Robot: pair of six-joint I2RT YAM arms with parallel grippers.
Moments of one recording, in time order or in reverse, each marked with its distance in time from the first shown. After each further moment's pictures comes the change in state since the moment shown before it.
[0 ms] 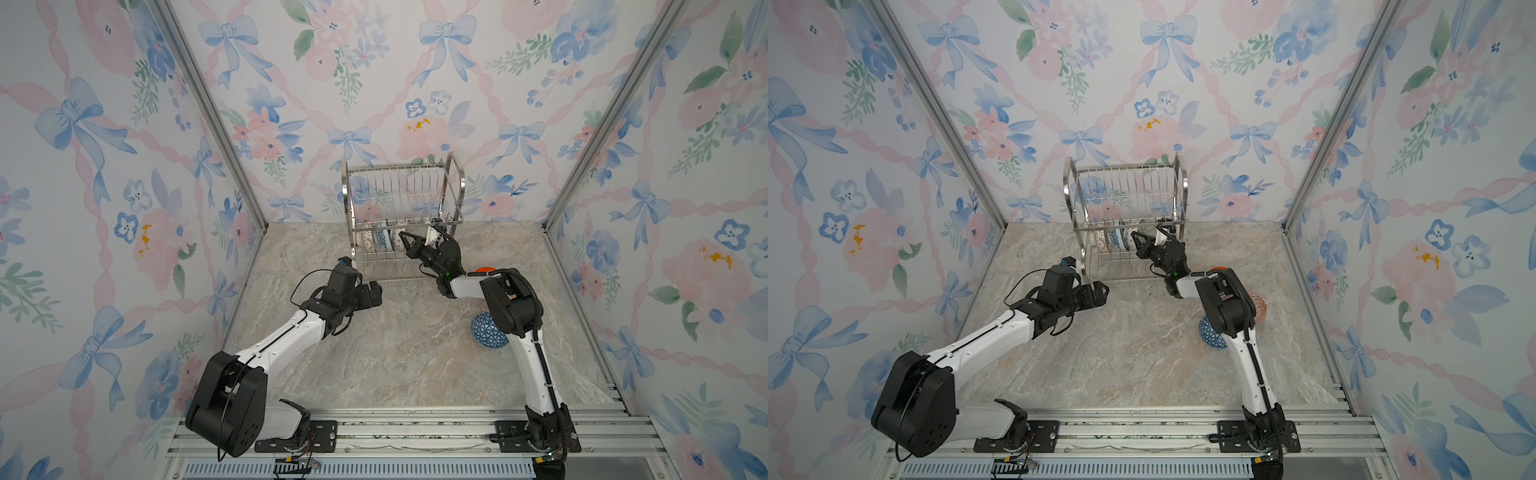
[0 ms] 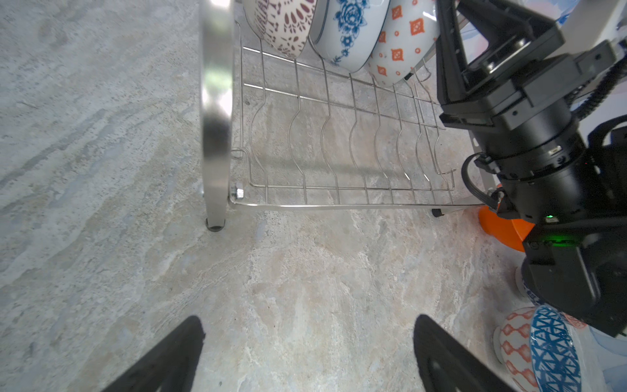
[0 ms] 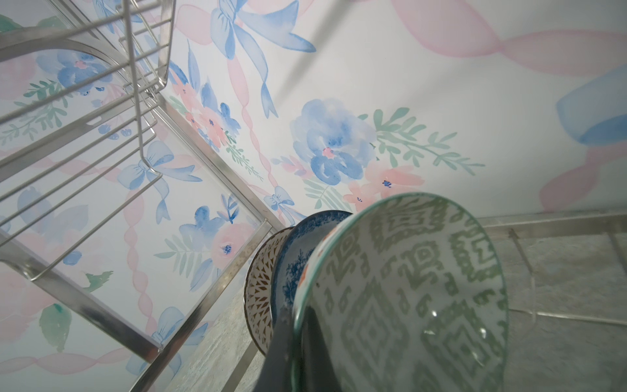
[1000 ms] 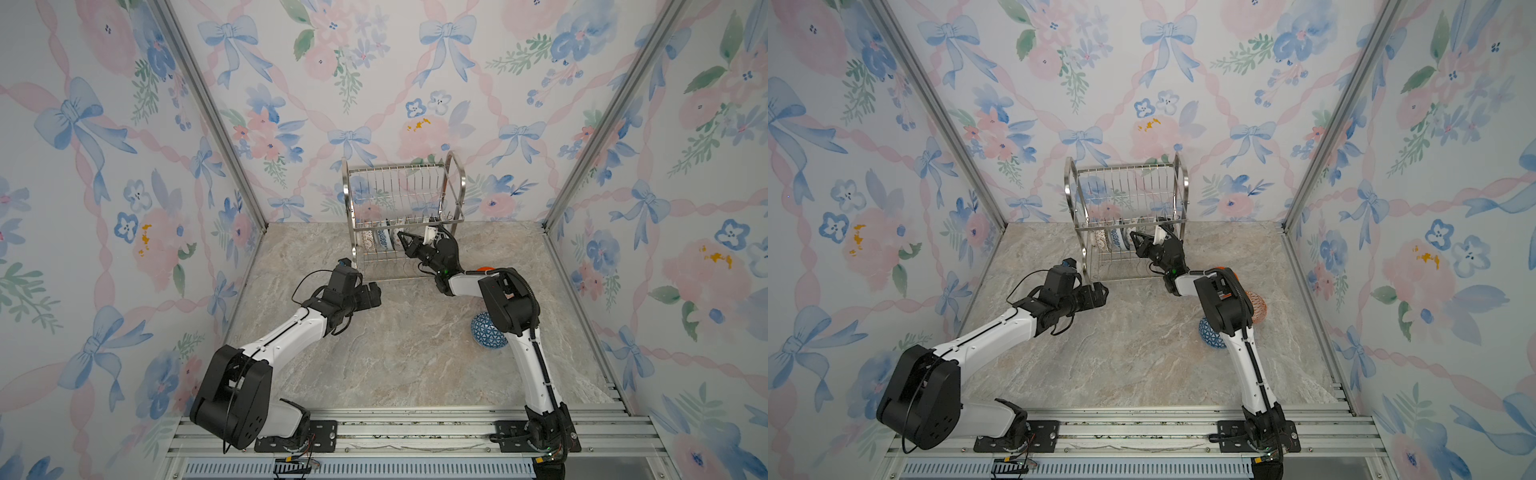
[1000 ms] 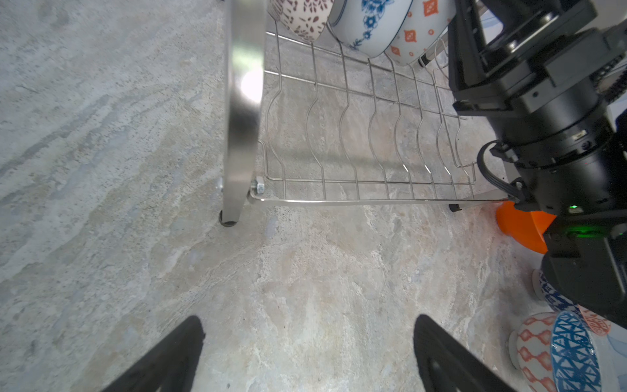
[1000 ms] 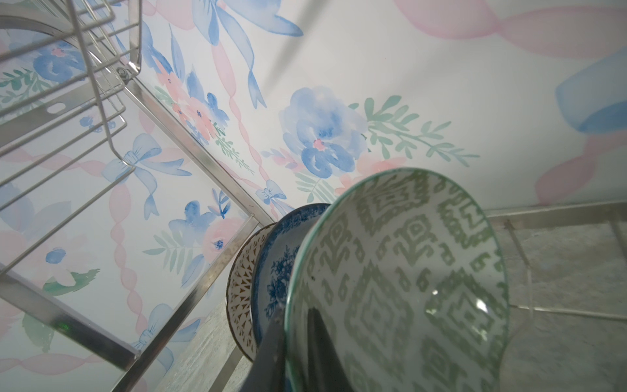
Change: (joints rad) left arm 0.009 0.037 0.000 0.000 0.000 0.000; right arm -0.005 0.026 0.047 -0.070 -0.011 -0.021
